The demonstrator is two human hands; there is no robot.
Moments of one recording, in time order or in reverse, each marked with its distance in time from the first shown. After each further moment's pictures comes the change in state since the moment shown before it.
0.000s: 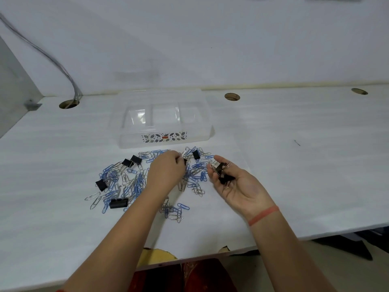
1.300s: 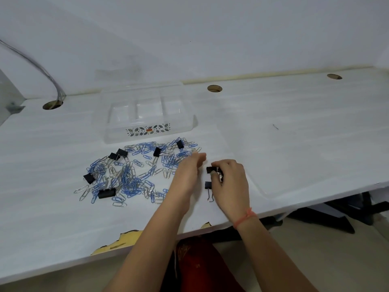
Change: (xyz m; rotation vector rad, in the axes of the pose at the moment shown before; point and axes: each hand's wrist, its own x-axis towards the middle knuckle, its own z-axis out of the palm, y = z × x) left_hand -0.075 0.068 0.021 -1.045 -0.314 -0.340; right_hand -0.023 0.032 -0.049 -1.636 0.476 -0.935
